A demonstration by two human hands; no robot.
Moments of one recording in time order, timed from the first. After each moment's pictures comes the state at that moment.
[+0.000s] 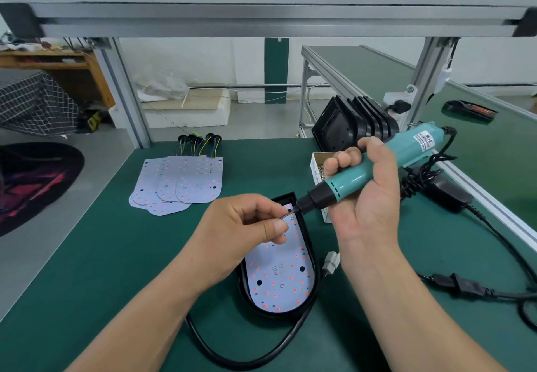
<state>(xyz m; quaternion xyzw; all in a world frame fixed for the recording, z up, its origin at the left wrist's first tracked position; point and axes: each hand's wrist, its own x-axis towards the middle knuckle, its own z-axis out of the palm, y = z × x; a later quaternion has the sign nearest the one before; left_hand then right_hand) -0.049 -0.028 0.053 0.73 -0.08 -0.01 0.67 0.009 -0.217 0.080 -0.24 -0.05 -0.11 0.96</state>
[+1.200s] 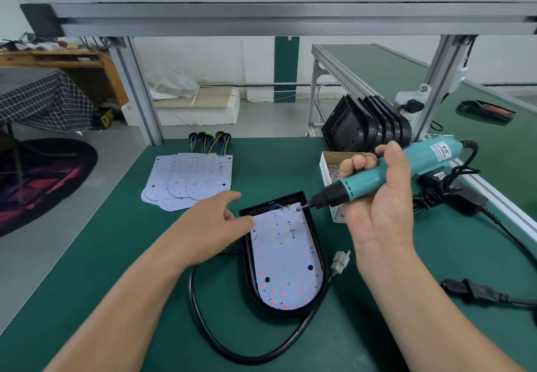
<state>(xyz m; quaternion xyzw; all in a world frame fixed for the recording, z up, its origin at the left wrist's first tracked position) -0.034 0.023 0.050 0.94 0.03 -0.04 0.34 0.021 -0.230 0.063 -0.23 -0.02 -0.12 0.96</state>
